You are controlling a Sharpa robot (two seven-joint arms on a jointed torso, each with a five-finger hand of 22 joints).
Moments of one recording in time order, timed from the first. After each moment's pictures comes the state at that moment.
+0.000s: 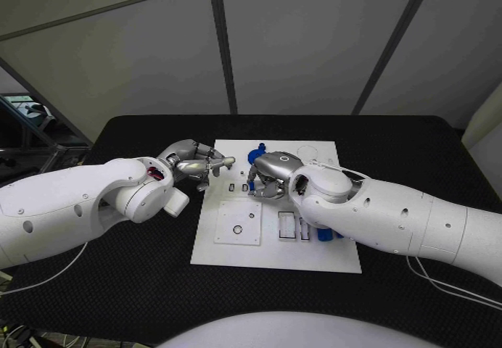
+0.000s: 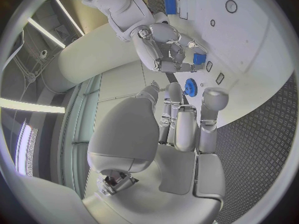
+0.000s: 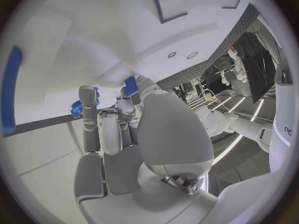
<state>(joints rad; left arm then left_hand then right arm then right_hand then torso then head) 1.13 -1.00 0.01 1.66 -0.44 -0.32 -0.07 1.34 -0.07 0.16 0.22 0.07 0.97 0.09 0.49 0.25 1.06 0.02 0.92 0.52 1.46 -0.04 1.38 1.28 0.14 1.25 0.07 1.06 1.01 1.11 -0.45 -0.03 1.35 -1.71 -0.25 -0.22 1.43 -0.11 0.13 0.24 0.28 1.06 0.13 0.13 0.07 1.20 0.06 1.24 1.07 1.42 0.00 1.50 1.29 0.15 1.01 0.12 1.06 1.05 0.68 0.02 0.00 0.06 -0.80</state>
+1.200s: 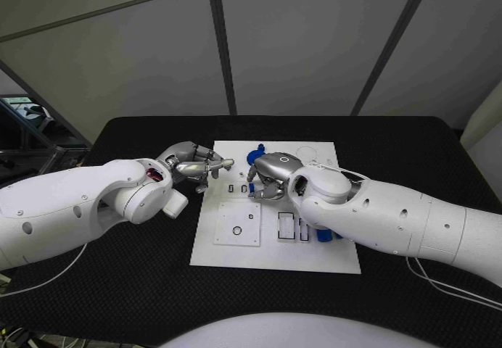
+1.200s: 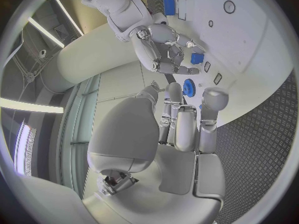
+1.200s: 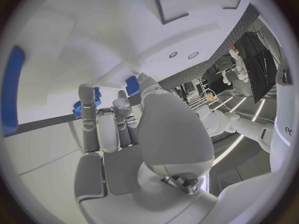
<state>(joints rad) 1.13 -1.00 0.01 1.66 -0.44 -0.31 -0.08 1.34 -0.08 0.16 0.23 0.07 0.96 0.10 0.49 0.24 1.06 0.02 0.92 0.52 1.46 -0.04 1.39 1.29 0.14 1.25 0.07 1.06 1.02 1.11 -0.45 -0.03 1.36 -1.71 -0.25 -0.23 1.41 -0.13 0.07 0.25 0.28 0.96 0.19 0.09 0.07 1.14 0.10 1.21 1.03 1.39 0.04 1.49 1.27 0.15 0.95 0.15 1.03 1.04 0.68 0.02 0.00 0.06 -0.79</state>
